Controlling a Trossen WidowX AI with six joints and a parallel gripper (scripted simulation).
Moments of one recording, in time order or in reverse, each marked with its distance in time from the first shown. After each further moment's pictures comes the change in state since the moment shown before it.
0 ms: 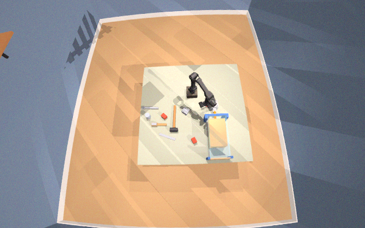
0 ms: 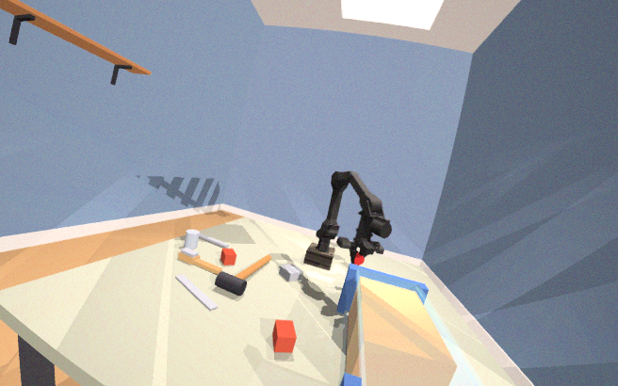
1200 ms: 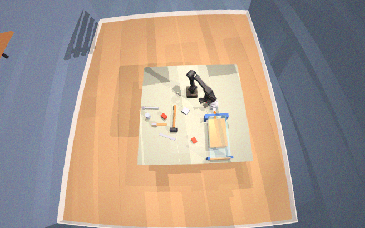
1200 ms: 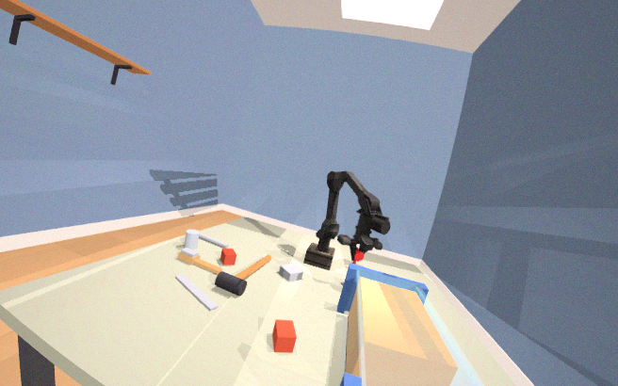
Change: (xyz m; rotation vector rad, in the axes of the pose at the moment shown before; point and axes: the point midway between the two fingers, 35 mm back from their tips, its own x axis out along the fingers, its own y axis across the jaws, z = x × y) arm 0.001 0.018 -0.044 -0.009 -0.004 0.020
